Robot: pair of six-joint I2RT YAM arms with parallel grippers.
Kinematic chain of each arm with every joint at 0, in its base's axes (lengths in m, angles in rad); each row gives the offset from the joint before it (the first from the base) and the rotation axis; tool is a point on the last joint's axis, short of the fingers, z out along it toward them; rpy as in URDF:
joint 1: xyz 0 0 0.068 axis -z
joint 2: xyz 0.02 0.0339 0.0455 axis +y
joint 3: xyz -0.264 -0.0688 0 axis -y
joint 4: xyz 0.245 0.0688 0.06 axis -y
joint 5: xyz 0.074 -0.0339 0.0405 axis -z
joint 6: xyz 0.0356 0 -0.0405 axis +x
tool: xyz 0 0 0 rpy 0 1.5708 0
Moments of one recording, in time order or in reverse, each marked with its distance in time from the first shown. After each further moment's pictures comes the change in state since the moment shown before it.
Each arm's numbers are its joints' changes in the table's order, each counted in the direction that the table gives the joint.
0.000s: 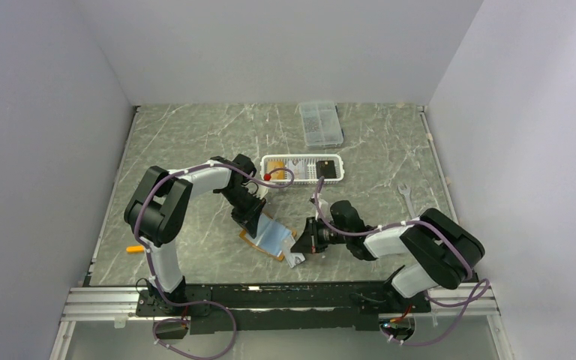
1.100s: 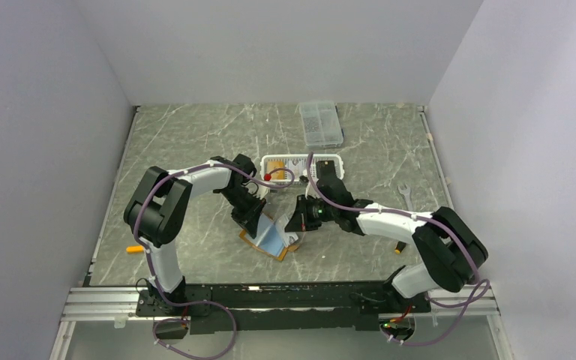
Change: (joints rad) left arm 0.003 -0.005 0.000 -0.007 0.000 0.001; right arm 0.013 -0.044 0.364 -0.534 0.099 -0.085
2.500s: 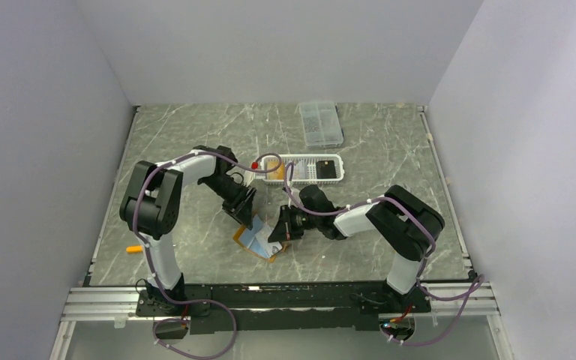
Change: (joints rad) left arm -0.174 0.033 0.078 -0.169 0.227 0.215; right arm -0.101 0.332 -0.001 0.375 -0.073 0.124
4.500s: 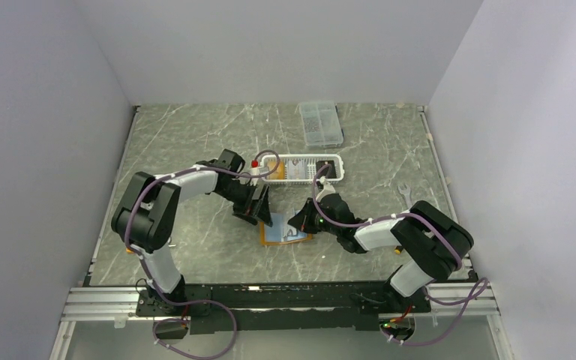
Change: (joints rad) left arm 0.088 -0.105 -0.197 0.521 -0.023 -0.568; right arm 0.043 -0.213 -0.233 0.151 0.459 0.091
